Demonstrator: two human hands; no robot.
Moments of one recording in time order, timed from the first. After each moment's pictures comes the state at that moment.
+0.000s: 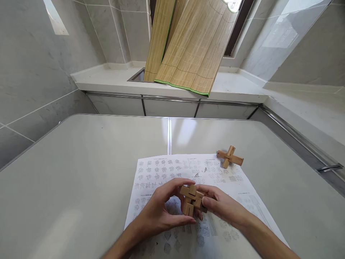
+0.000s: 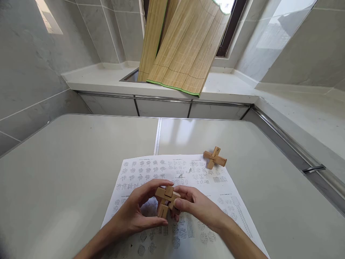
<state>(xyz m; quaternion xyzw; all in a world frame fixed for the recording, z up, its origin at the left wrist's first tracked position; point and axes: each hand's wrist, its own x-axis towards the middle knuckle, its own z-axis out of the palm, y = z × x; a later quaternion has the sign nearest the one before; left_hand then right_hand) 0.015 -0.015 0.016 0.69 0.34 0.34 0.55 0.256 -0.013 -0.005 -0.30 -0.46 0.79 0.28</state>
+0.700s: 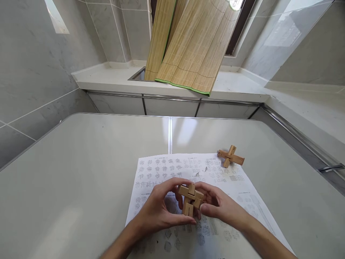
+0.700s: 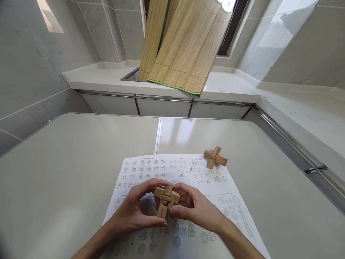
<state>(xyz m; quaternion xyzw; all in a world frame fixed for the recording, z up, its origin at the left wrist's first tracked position) 0.014 -0.015 0.014 0.70 0.35 0.35 0.52 0.253 -0.017 0.001 -0.31 -0.47 0.78 0.28</state>
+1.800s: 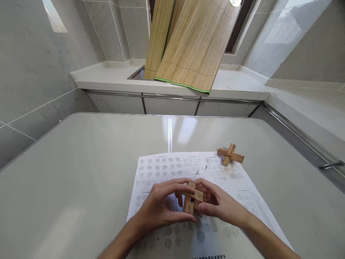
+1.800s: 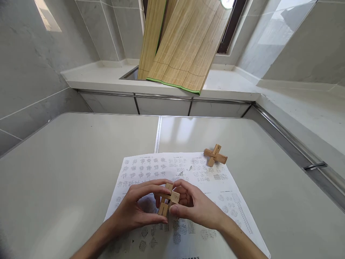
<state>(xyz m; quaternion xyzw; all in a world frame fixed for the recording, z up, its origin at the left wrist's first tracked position) 0.014 -0.013 0.011 0.74 0.29 0.40 0.46 0.254 -0.016 0.004 -0.32 -0.49 0.77 0.27</state>
